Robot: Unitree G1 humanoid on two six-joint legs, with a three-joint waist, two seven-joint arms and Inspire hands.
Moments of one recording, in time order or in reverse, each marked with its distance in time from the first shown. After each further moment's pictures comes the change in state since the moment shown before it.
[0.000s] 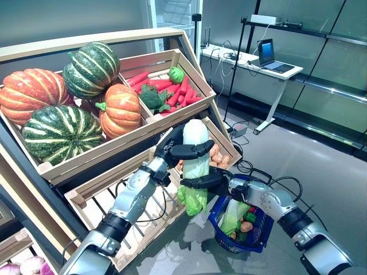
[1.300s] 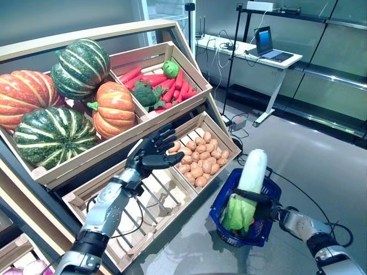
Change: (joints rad) left arm 0.189 0.086 0.258 0.062 0.026 0.067 -0.072; right arm 0.200 -0.102 -0.368 0.490 0.031 -0.046 -0.122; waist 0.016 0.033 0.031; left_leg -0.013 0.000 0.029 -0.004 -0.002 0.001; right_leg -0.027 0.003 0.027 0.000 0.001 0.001
